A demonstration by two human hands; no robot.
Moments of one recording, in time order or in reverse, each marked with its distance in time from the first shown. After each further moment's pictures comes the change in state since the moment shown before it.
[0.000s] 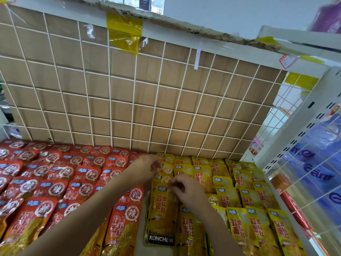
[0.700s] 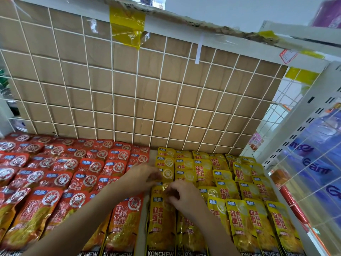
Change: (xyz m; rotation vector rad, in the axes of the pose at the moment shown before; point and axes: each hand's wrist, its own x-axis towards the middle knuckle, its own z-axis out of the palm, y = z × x) left_hand -0.041 0.004 0.006 0.149 -0.116 0.142; right_hand -0.027 -0.014 0.007 -0.167 -0.103 -0.066
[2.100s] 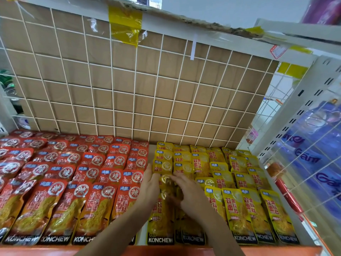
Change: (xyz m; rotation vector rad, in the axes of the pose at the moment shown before) left_hand -0.030 0.080 0.035 -1.209 0.432 -0.583; right_hand -0.026 0.005 0.004 -0.106 -0.077 0.086
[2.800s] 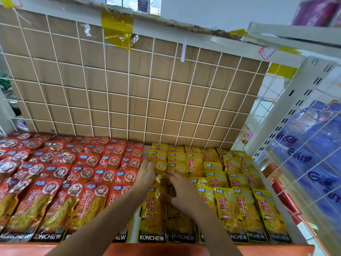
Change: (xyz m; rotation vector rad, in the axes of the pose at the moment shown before) left_hand 0.023 0.013 0.011 0.109 0.043 -0.080; right_hand 0.004 0.007 -0.006 0.001 -0.059 -0.026
